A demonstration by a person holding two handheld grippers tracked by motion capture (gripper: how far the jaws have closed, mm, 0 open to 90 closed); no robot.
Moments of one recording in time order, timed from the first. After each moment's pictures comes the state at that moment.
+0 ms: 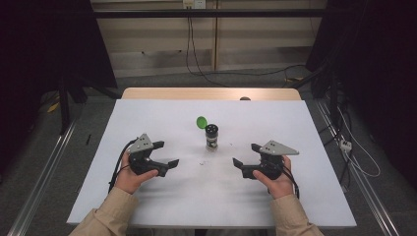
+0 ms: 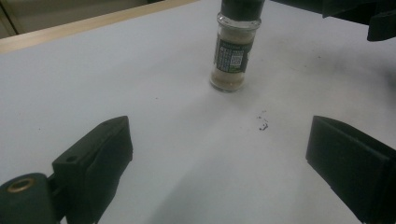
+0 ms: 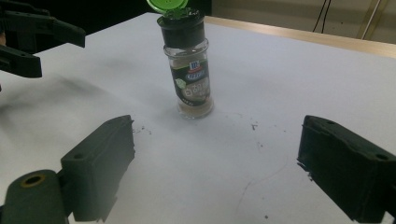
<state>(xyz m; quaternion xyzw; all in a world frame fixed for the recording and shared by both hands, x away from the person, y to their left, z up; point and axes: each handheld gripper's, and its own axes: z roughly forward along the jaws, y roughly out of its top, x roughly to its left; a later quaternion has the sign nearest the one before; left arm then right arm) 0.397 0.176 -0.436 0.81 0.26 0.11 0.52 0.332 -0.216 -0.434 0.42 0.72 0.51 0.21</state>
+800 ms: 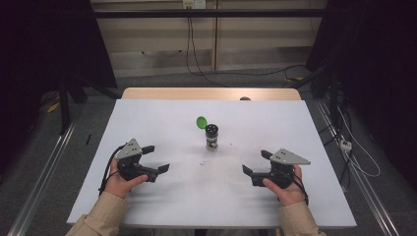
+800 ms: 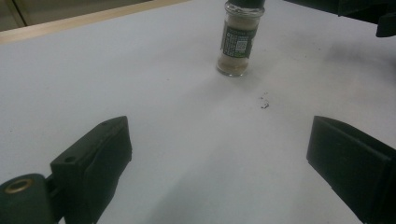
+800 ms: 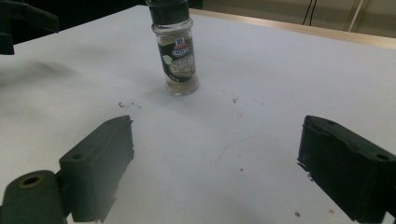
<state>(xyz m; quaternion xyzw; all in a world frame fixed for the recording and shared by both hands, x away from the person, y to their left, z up) 0.384 0.203 -0.439 0.80 0.27 0.12 0.52 0.310 -0.239 -0.443 0.42 0.72 0.50 0.23</state>
